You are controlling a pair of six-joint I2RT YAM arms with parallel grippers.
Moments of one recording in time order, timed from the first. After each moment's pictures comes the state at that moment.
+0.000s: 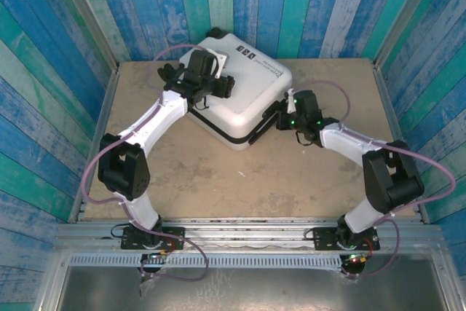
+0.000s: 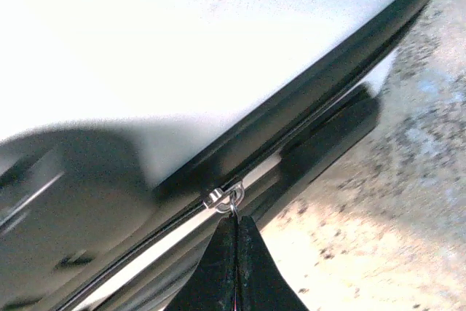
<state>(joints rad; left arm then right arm) -0.44 1.75 1.50 -0.41 0.02 -0.06 0.36 1.62 0.96 -0.05 -0.14 0.34</state>
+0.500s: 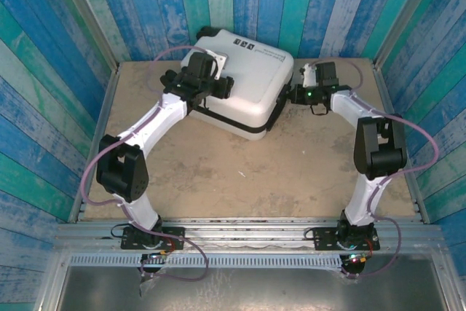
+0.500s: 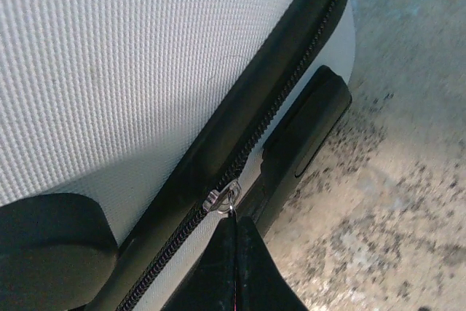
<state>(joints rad) -0.44 1.73 1.44 -0.34 0.02 -0.05 0.13 1.92 1.37 -0.28 -0.44 0.24</state>
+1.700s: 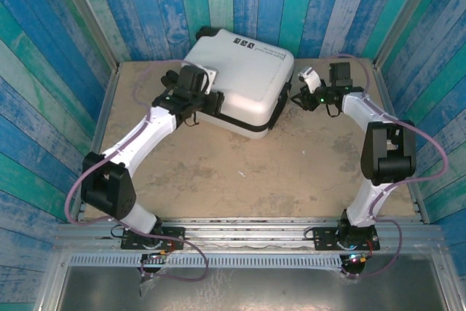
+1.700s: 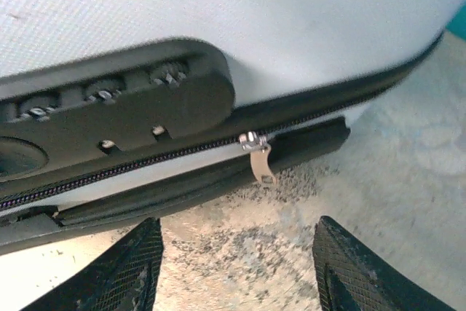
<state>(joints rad) -0.44 1.53 1.26 -0.46 0.01 -0.08 0.06 1.84 1.33 -0.31 -0.58 -0.57</state>
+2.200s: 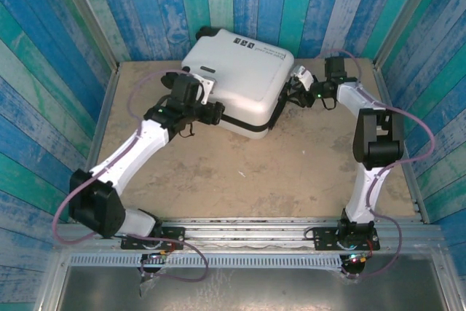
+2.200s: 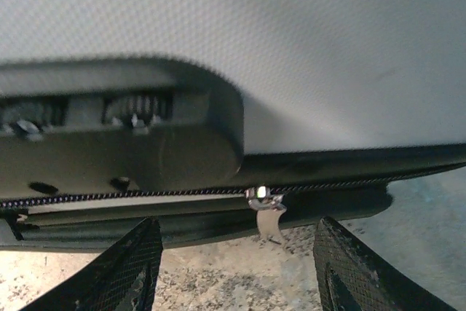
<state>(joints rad) -0.46 1.37 1.14 -0.42 0.07 -0.09 0.06 2.03 1.51 -0.42 -0.72 -0.77</state>
